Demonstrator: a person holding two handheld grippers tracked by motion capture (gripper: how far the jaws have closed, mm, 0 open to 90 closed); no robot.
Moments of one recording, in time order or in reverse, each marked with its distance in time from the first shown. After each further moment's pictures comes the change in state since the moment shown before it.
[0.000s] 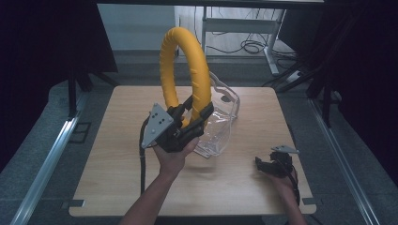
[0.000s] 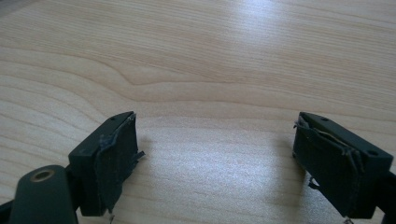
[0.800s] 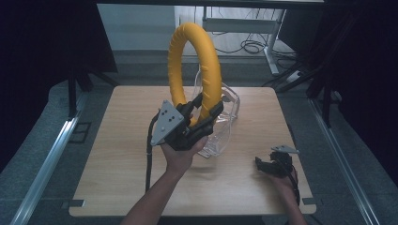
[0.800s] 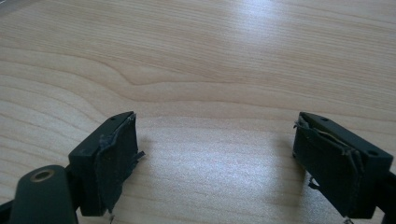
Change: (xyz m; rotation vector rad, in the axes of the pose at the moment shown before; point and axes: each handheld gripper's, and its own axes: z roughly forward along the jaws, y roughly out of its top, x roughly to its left) left arm -0.014 0.006 0.014 -0.004 -0.033 0.017; right arm 0.000 0.000 0.000 0.000 0.002 0.001
